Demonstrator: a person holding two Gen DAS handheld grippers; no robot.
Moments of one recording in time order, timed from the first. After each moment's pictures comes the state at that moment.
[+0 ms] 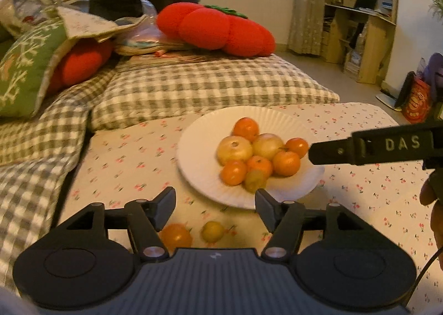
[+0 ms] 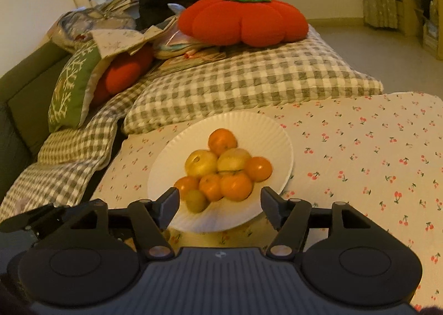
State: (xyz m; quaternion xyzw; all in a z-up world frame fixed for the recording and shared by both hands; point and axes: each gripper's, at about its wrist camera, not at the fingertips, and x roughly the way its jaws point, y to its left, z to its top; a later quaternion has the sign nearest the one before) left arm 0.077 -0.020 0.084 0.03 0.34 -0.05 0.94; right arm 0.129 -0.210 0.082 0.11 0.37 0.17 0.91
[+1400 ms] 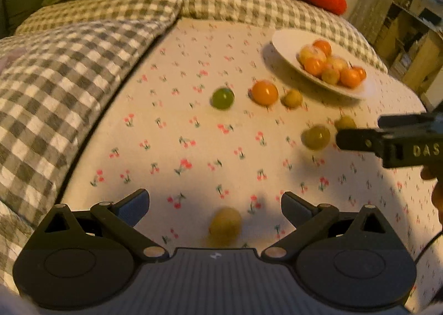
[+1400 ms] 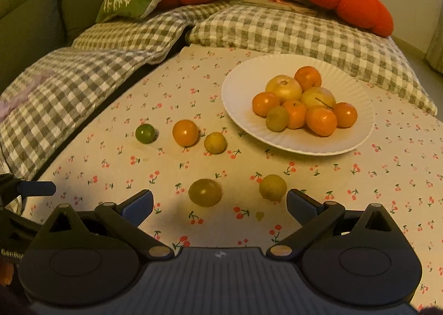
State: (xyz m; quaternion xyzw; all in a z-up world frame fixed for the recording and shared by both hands) left arm -0.028 0.055 0.032 -0.08 0.46 0.04 0.89; right arm 0.077 -0.135 0.047 -0.09 0.42 0.26 0.86
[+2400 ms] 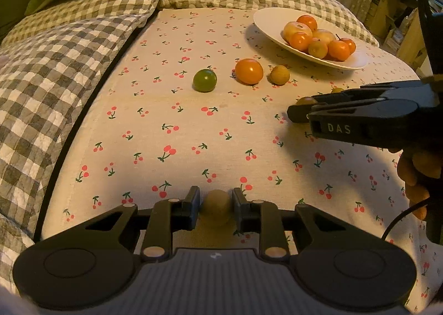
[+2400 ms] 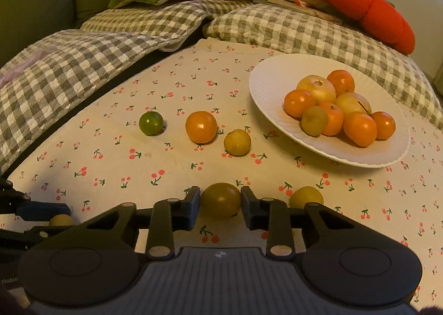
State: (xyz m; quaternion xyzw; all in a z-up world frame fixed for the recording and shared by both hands) left arm -0.028 0.041 0.021 -0.04 0.47 0.02 0.88; right arm 0.081 -0.104 0.017 -0.12 0.38 0.28 0.87
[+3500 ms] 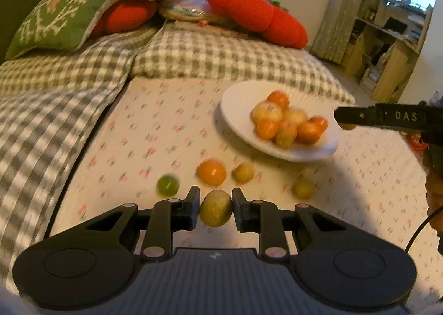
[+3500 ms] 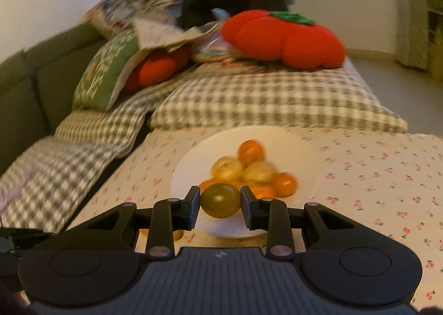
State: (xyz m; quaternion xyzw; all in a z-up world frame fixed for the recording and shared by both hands) left arm 0.032 0.029 0.075 -0.06 0.37 -0.03 0.93; right arm 0.126 -0.212 0.091 0.07 0.32 0.22 0.92
